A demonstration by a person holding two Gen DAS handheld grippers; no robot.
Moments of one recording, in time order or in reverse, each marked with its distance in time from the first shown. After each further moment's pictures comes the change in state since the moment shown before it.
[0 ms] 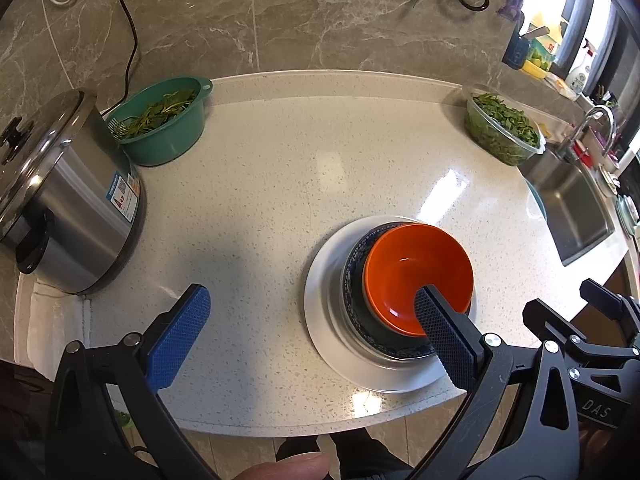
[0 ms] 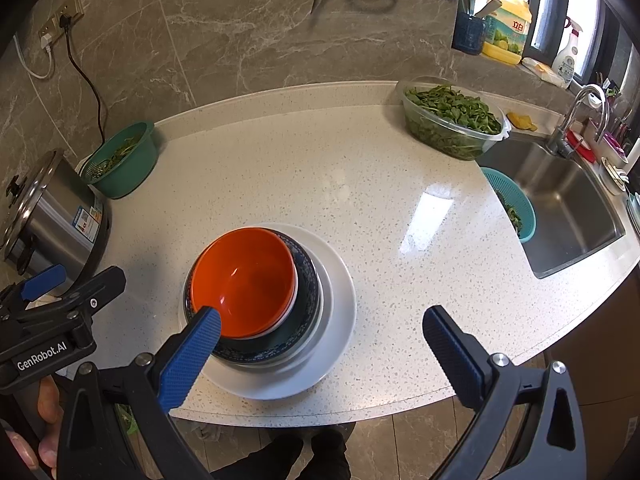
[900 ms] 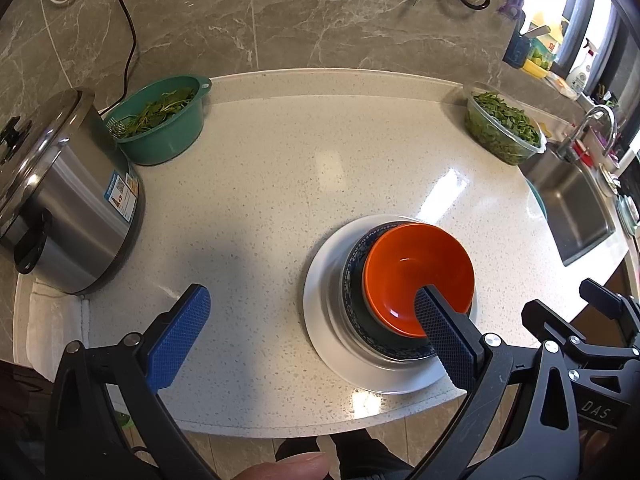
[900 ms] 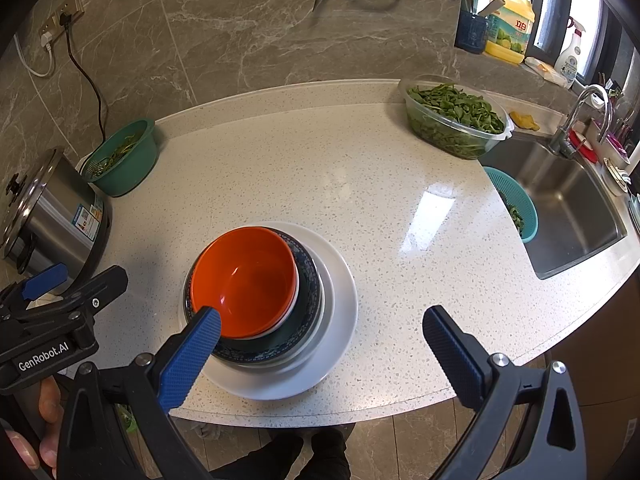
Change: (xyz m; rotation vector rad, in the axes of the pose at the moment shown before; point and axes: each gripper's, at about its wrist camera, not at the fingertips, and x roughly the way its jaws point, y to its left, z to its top) left arm 0.003 0.000 0.001 0.000 0.005 -0.002; right arm 0.002 0.000 0.001 -0.004 0.005 0.002
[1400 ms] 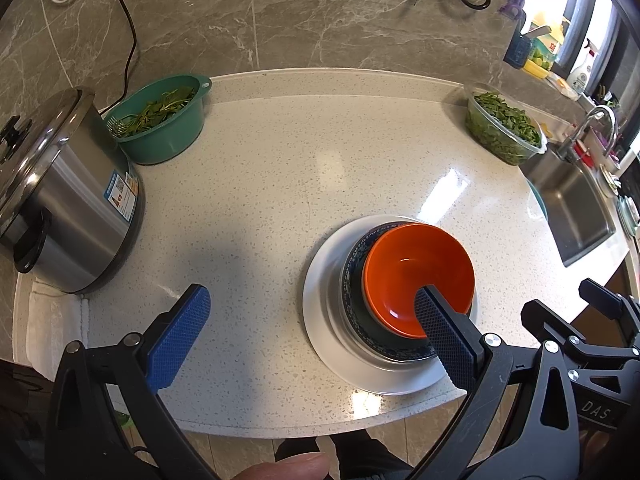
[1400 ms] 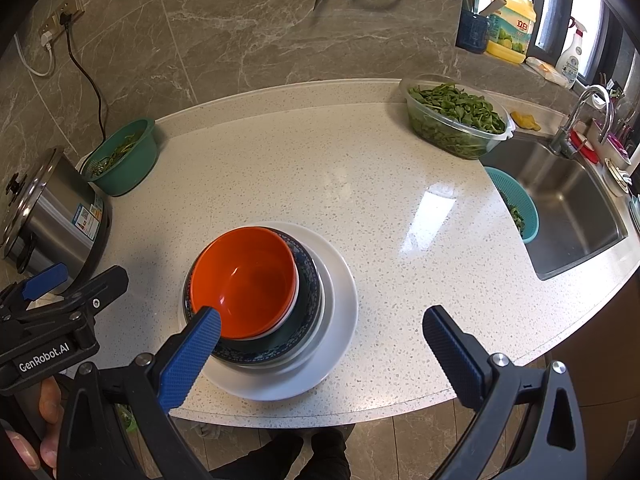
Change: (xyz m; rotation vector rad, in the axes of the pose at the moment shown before) left arm 0.001 0.000 0.000 -0.002 0.000 0.001; right arm 0.000 0.000 0.000 0.001 0.002 -0.001
